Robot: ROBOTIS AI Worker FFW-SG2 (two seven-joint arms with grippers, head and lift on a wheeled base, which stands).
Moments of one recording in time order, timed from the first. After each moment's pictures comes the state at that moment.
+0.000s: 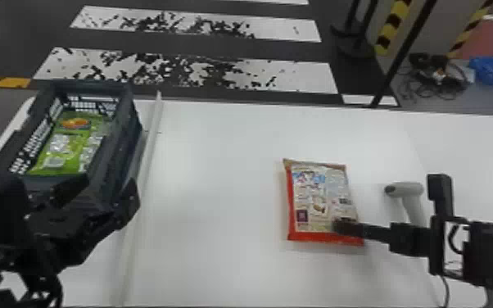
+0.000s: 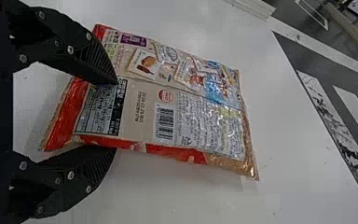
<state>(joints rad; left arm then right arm) 0.61 0.02 0.14 -2.37 0.08 0.57 -0.28 0.15 -0.32 -0.25 -1.71 -0.30 1.11 0.74</state>
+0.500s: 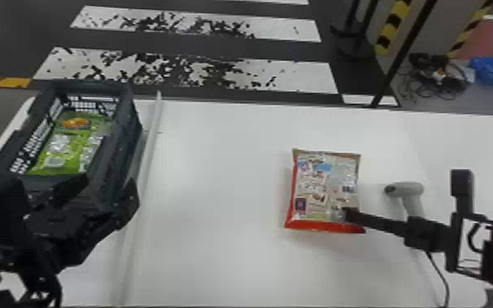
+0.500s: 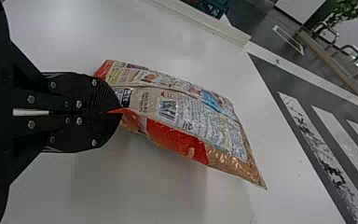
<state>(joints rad) 0.62 0.02 0.14 -2.38 0.08 0.57 -0.28 0.15 -0.32 -0.34 -1.72 -0.35 1.11 0.87</state>
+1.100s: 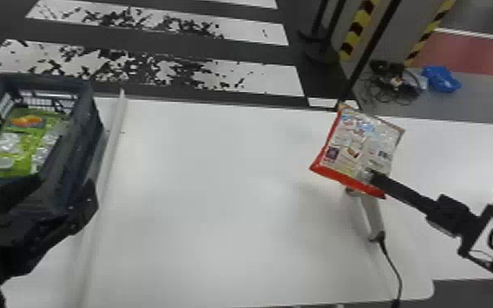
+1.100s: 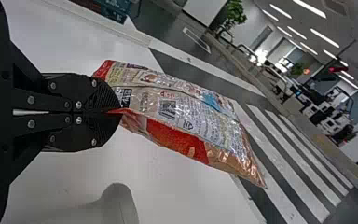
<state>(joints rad) 0.62 0.02 0.14 -2.39 0.08 0.57 -0.28 0.15 -0.32 -0.68 -1.70 -0.60 1.08 0.79</state>
